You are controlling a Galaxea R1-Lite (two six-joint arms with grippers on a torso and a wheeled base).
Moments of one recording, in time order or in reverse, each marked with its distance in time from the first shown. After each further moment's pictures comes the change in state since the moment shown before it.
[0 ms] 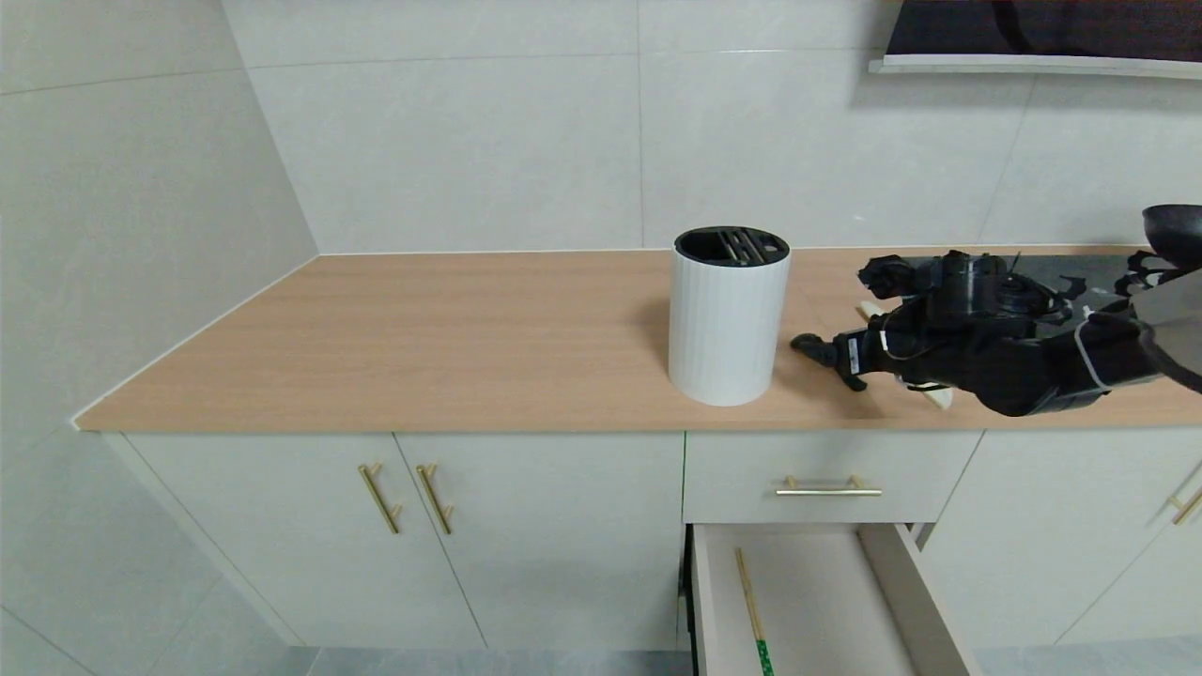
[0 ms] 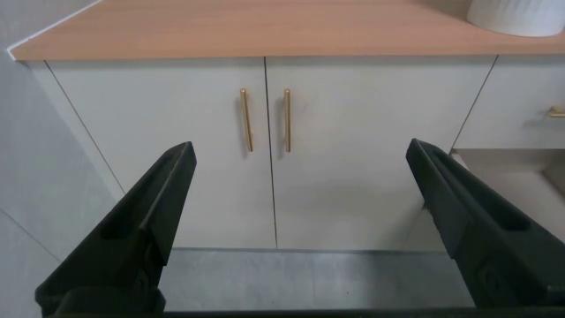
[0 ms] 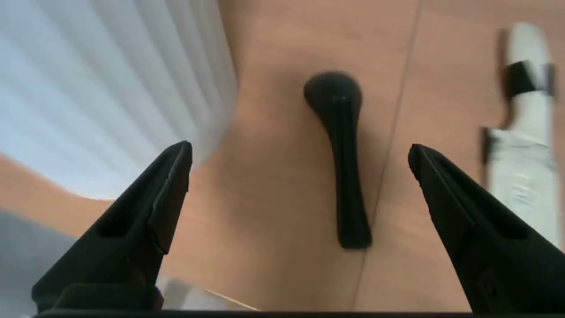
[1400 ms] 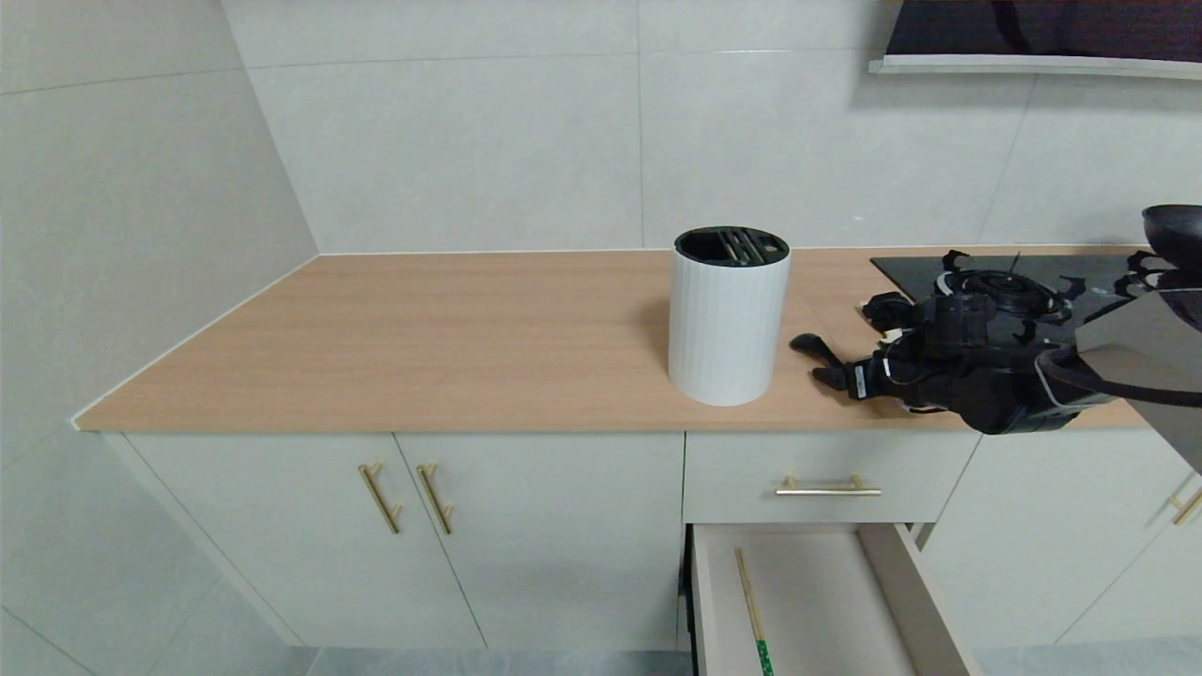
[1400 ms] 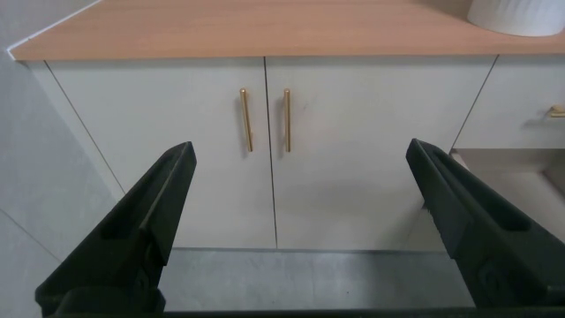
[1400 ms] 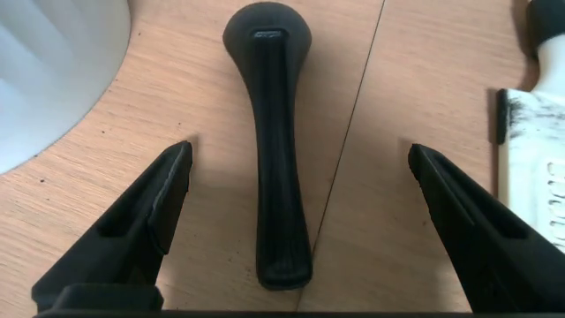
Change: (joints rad) left arm 0.000 0.000 0.000 0.000 0.000 0.001; right arm -0.076 0.170 -0.078 -0.038 0.050 -0.033
